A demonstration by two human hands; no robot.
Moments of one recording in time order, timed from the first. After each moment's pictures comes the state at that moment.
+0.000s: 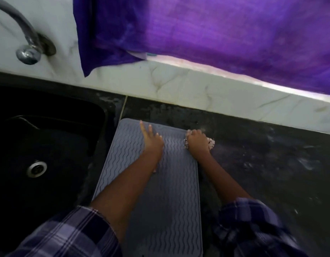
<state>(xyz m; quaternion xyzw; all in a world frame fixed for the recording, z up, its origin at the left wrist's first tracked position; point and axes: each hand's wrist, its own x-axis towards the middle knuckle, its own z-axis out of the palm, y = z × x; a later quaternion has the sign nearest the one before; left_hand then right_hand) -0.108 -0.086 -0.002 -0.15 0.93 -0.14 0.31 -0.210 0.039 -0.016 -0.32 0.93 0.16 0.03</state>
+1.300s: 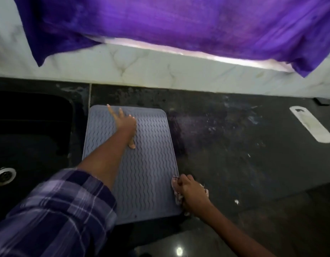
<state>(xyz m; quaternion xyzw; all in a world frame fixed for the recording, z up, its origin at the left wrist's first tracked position) -0.092 -0.093 0.009 -0.13 0.94 -0.13 0.30 0.021 0.177 -0.003 -0.31 0.92 0.10 0.22</state>
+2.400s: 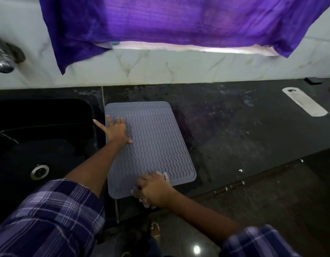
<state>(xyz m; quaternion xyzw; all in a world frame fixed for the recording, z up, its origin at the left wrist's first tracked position) 0.015 -0.132 -0.007 -0.20 0.97 0.02 0.15 0.130 0.055 0.010 -0.53 0.80 0.20 0.20</state>
